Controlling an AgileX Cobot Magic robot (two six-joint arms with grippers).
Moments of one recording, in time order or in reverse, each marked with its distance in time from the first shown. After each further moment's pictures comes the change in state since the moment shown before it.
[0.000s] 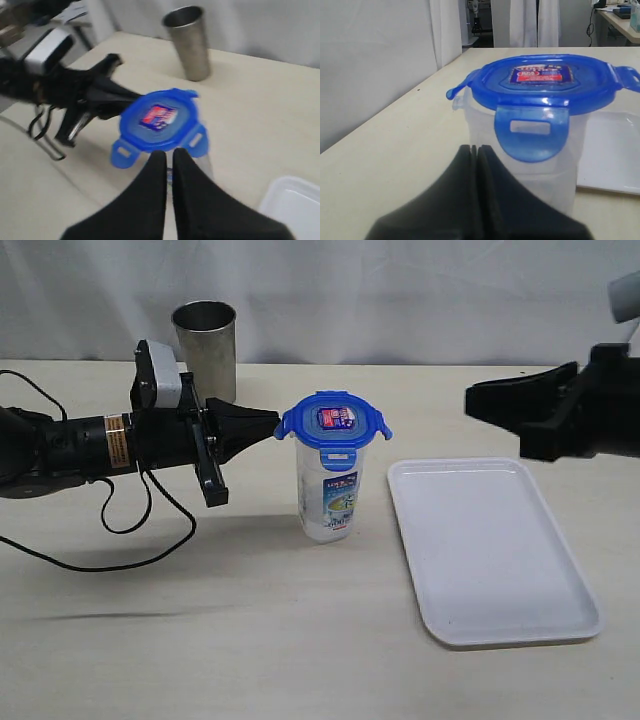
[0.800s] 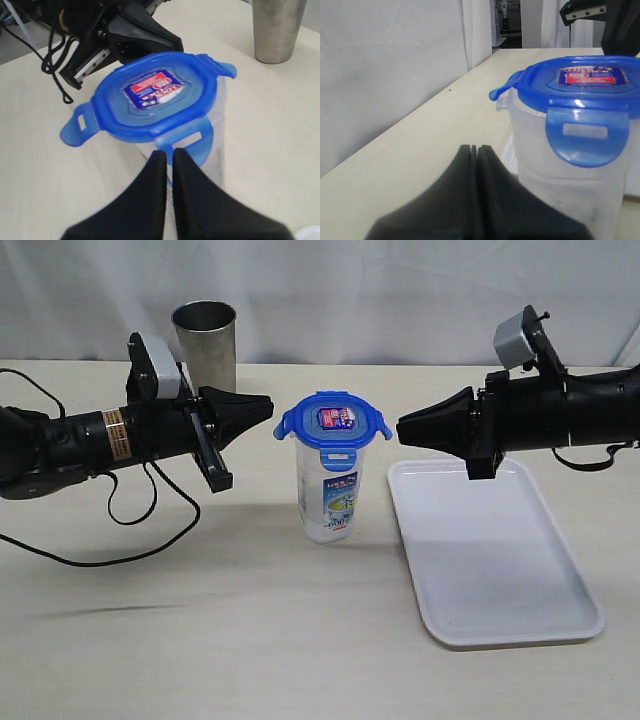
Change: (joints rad) left arm 0.000 0.000 0.000 -0.105 0.032 0.055; right arm 0.000 0.529 -0.287 -0.048 0.233 -0.329
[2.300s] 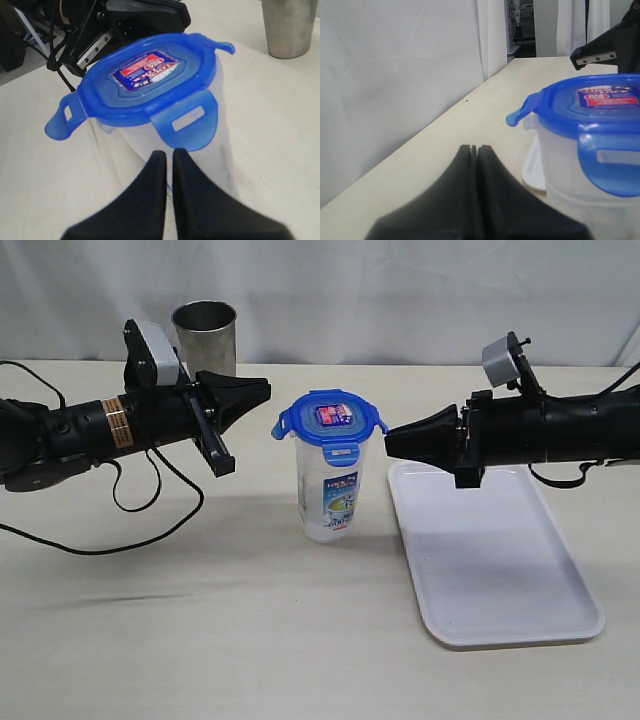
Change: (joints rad) left arm 0.000 0.000 -0.028 -0.050 0.002 0.025; right arm 0.000 0.138 -0.025 0.071 0.079 -0.067
